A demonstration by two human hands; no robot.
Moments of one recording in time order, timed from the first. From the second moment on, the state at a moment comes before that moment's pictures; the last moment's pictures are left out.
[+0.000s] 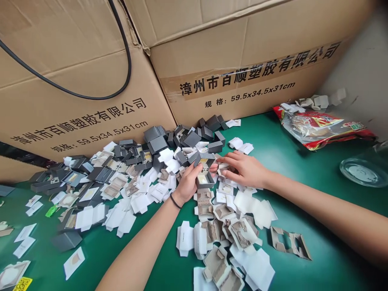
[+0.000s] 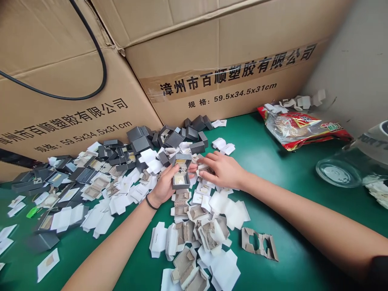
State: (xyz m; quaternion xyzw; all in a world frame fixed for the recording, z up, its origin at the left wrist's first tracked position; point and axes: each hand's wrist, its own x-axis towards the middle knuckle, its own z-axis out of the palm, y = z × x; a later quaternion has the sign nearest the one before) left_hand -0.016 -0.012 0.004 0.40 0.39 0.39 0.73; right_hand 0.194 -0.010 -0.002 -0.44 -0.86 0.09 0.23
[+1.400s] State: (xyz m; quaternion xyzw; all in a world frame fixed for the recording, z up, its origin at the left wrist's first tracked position) left_hand -0.017 -0.010 0.003 0.36 0.35 0.44 0.74; right_hand 0.219 0.016 -0.018 -0.55 -0.73 -0.03 0.40
